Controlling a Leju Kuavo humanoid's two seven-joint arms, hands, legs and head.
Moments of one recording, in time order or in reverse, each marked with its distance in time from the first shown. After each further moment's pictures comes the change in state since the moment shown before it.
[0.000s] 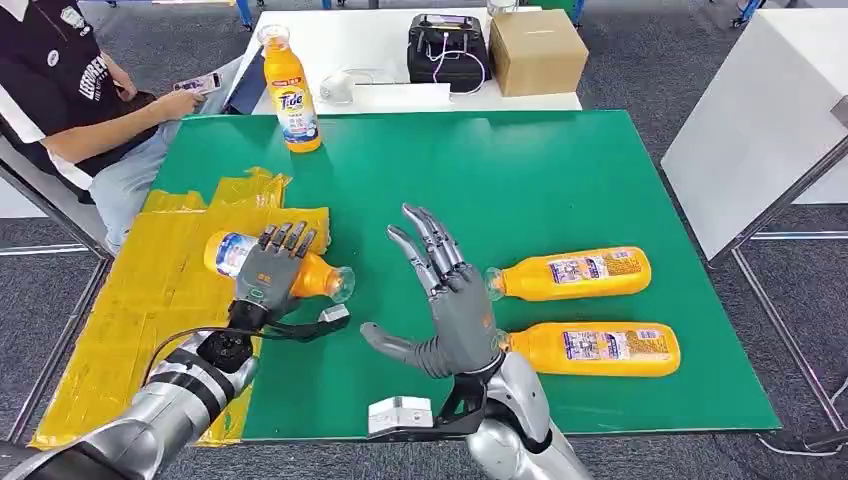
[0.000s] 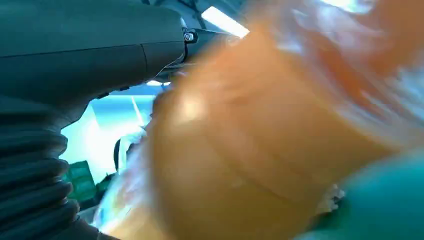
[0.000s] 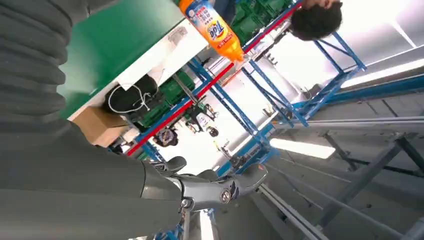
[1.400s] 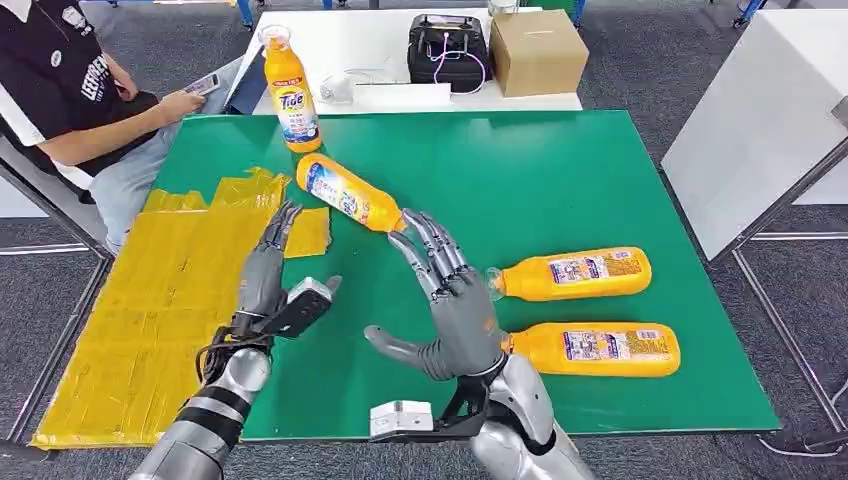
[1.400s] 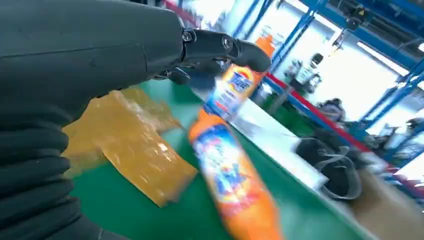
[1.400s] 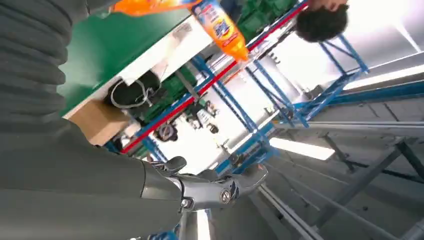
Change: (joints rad) left arm 0.243 -0.165 0.402 -0.417 0.909 -0.165 -0.700; right arm 0.005 -0.017 -0.005 0.000 0.048 -0.013 0.009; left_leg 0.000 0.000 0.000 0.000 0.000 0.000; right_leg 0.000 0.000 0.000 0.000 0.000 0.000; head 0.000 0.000
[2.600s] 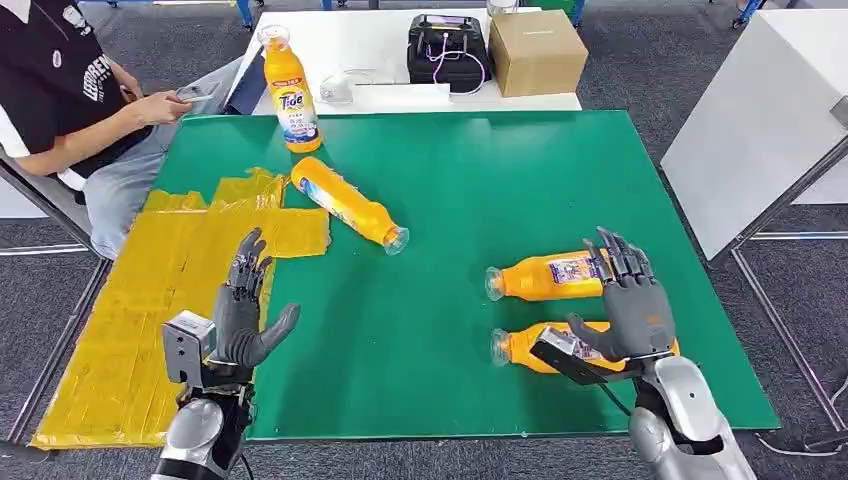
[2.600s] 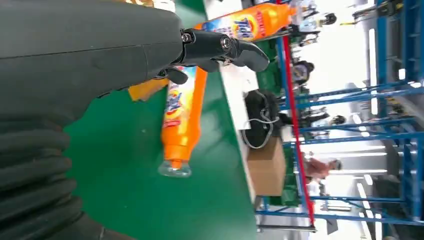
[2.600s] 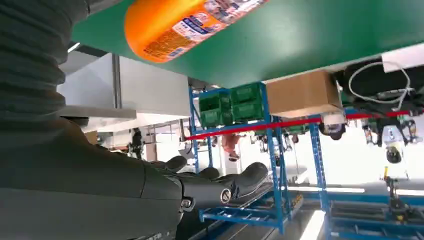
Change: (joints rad) left arm 0.302 -0.031 0.077 -0.445 0.547 -0.432 0.000; right arm 0.115 -0.357 -0.457 0.066 0.216 0.199 0.215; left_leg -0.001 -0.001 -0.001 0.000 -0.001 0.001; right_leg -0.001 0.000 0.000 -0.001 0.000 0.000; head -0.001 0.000
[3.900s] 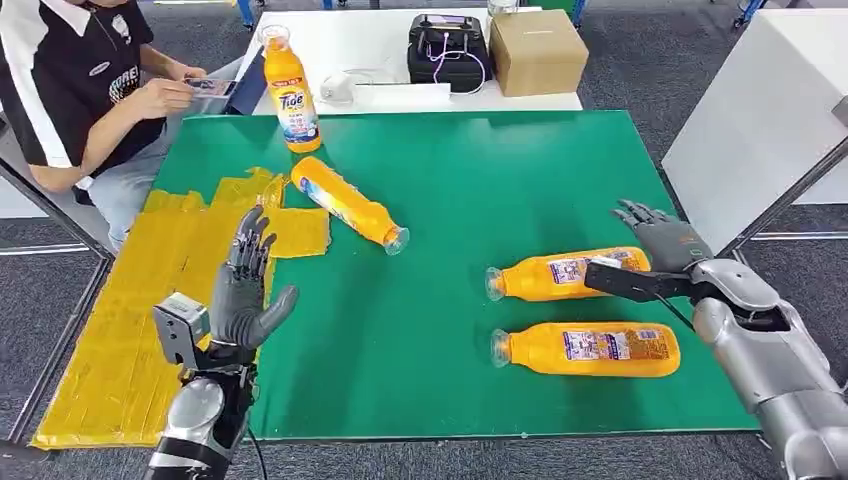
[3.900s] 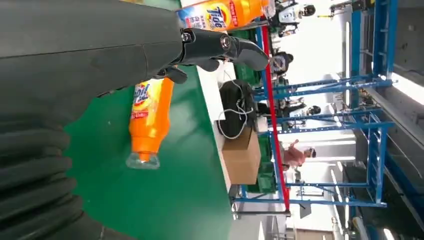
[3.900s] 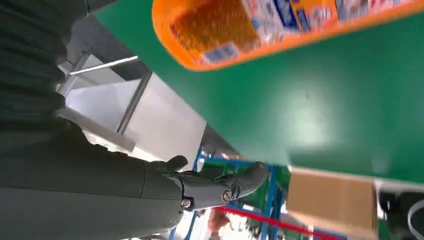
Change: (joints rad) left arm -0.079 0.009 -0.035 0.023 0.060 -0.035 -0.003; right arm -0.533 -0.213 0.254 0.555 -0.216 0.395 -0.112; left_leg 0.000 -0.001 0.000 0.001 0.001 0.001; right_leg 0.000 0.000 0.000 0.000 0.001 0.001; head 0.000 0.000
